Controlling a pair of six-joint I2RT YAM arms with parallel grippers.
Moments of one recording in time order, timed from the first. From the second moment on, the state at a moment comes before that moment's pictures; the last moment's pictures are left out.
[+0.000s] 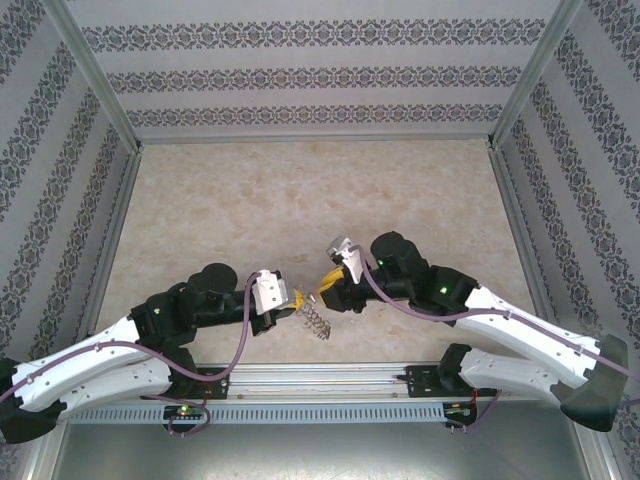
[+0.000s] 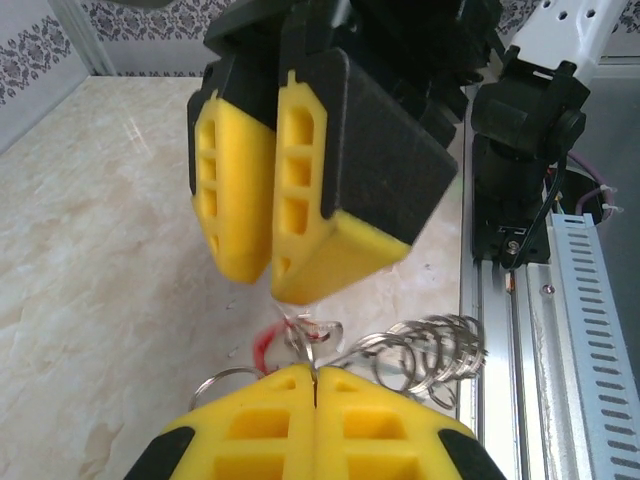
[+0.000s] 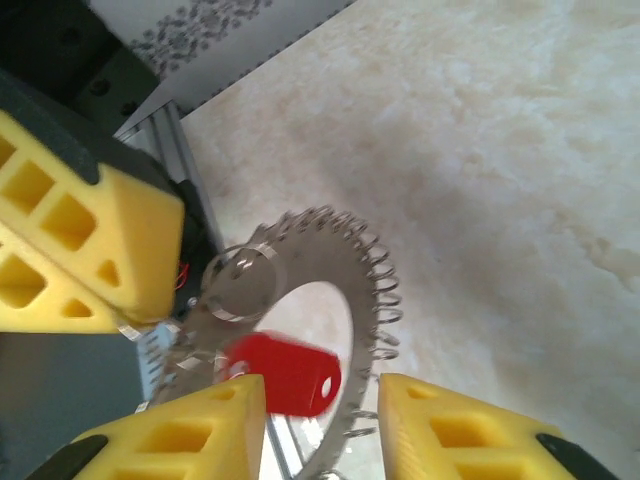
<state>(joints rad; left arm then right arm) -1.01 0.72 0.72 -0.41 0.19 0.22 0.91 0.95 0.83 -0.42 -0.37 0.22</state>
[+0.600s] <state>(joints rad) -1.02 0.66 0.72 -0.38 0.32 0.21 1.08 0.78 0.79 -0.31 -0.34 -0.01</state>
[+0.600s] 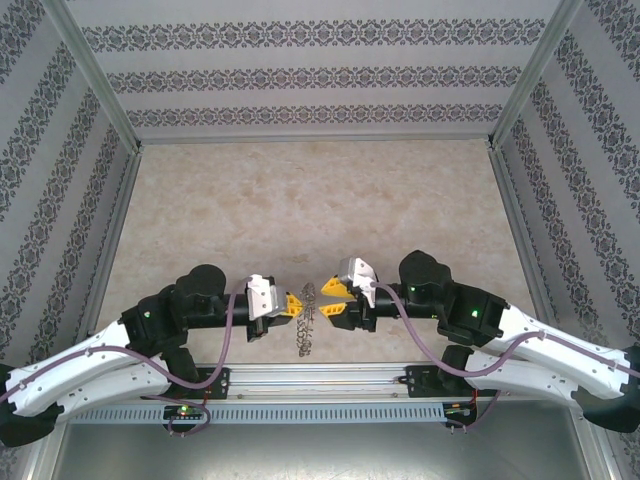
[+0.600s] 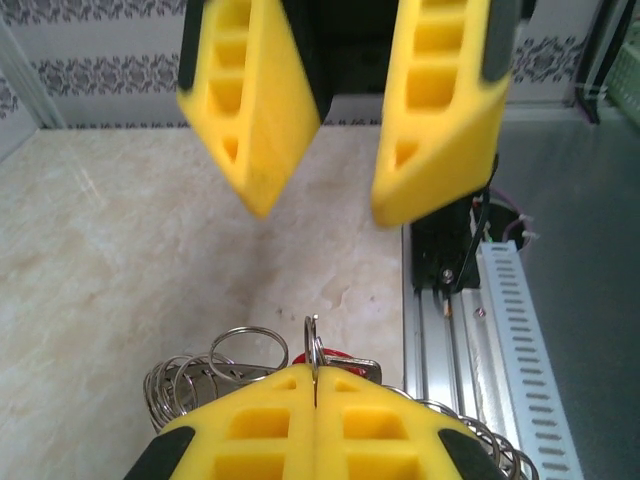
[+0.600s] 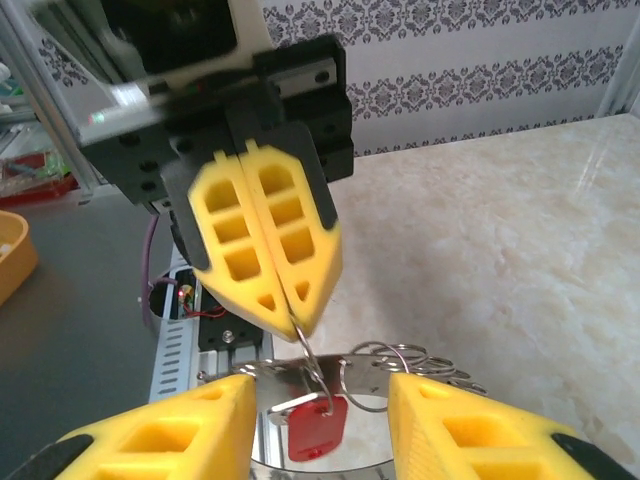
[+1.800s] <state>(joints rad) -1.02 0.65 0.71 -0.23 0.43 0.15 1.14 0.80 0.76 -0.19 -0.41 -0.06</state>
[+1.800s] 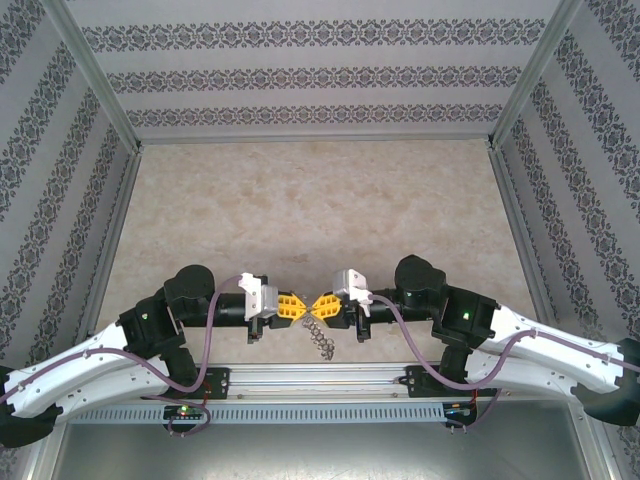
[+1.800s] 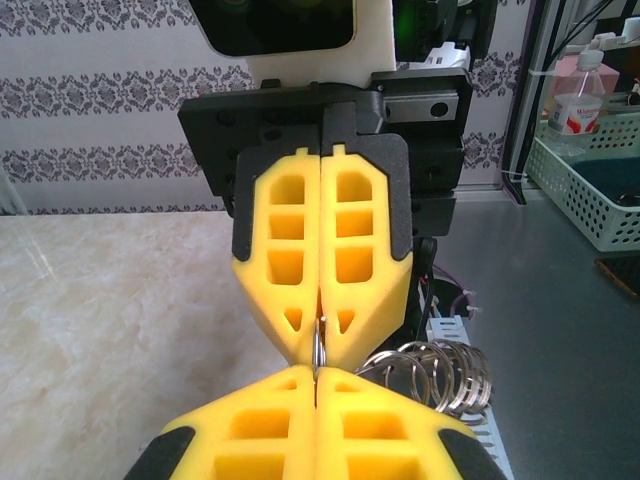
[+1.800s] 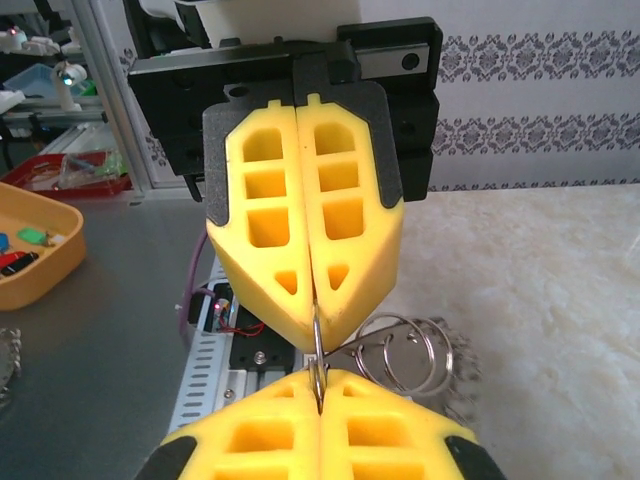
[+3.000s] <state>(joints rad) -1.07 0.95 0.98 -0.60 0.21 0.30 1.14 0.86 0.86 -0.51 -0.20 -0.14</state>
